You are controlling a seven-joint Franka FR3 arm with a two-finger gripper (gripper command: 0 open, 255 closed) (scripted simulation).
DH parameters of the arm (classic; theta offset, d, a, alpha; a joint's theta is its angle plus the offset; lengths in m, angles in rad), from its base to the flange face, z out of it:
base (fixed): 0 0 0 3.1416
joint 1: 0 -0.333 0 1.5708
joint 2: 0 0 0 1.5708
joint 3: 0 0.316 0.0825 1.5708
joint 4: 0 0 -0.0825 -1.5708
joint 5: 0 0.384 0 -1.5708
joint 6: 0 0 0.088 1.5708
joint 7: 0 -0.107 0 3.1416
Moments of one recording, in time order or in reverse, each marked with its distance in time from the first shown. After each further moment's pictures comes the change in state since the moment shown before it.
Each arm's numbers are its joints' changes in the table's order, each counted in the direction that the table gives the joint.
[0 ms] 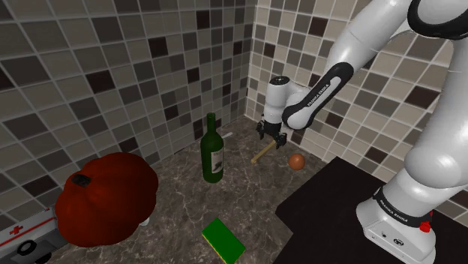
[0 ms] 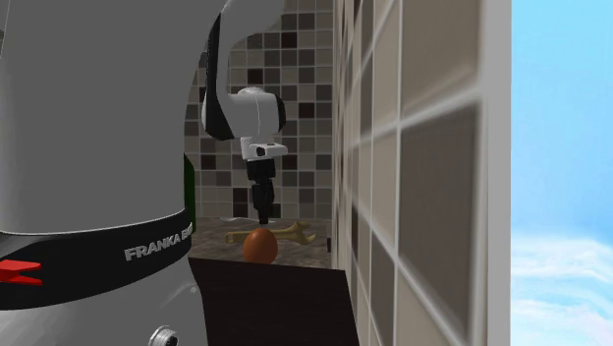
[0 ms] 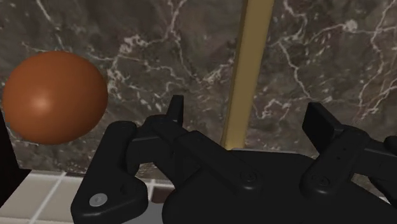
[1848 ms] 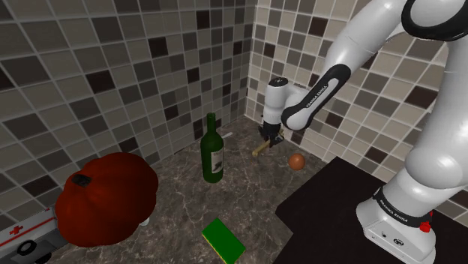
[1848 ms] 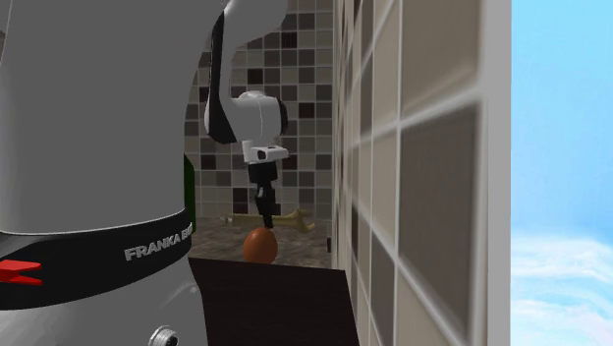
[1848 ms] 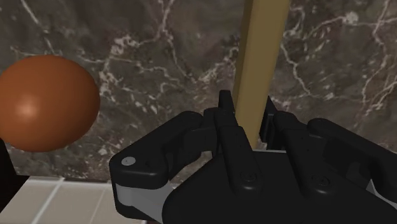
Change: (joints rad) arm -0.016 0.027 -0.024 0.021 -0.023 -0.005 -0.045
